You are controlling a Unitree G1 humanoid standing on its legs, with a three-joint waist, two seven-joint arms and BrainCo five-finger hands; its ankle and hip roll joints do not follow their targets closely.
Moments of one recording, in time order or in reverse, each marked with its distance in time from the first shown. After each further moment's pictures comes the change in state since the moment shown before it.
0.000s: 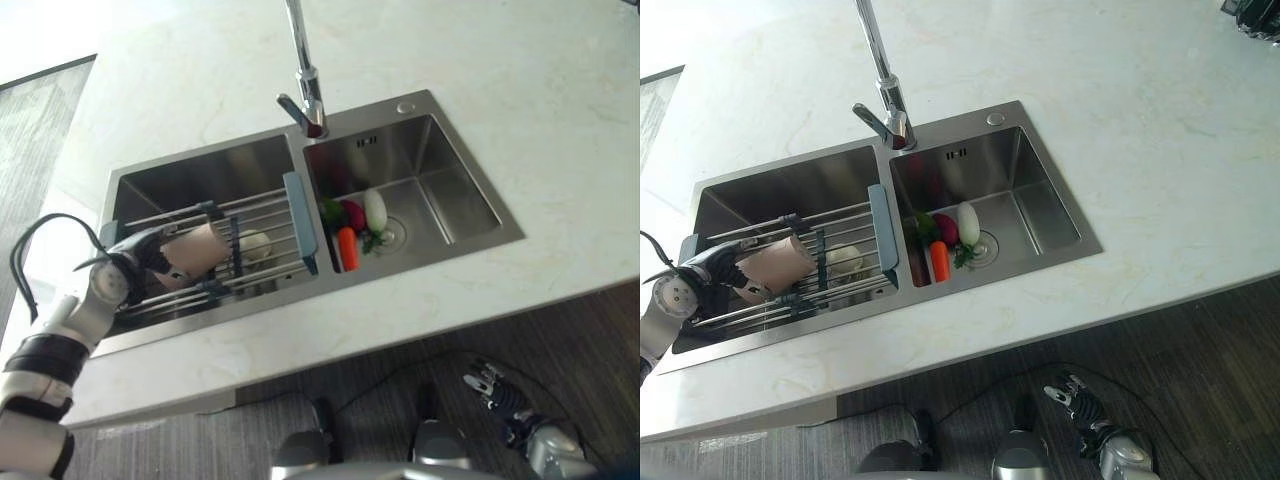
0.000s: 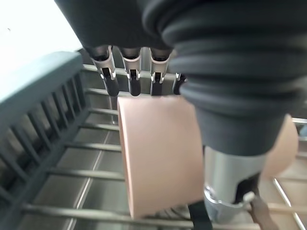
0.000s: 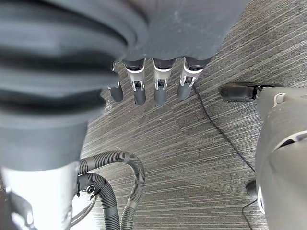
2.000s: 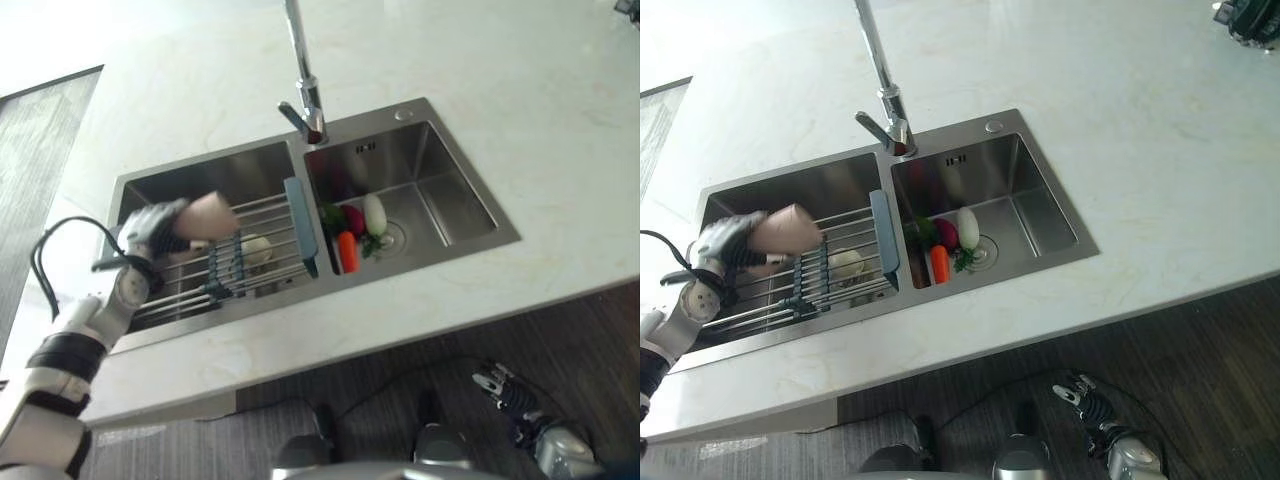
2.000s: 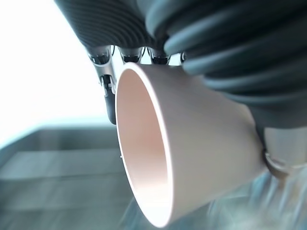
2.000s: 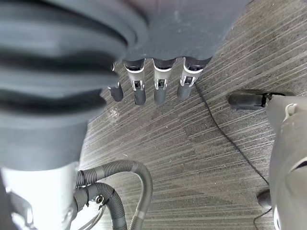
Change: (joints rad) left arm -0.011 -0.006 0.020 -0.105 0.154 -0.237 0.576; right arm 0.009 -0.016 -0.011 0.050 0.038 -0.045 0.002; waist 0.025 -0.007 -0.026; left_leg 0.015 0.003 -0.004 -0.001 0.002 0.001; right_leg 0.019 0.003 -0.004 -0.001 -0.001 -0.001
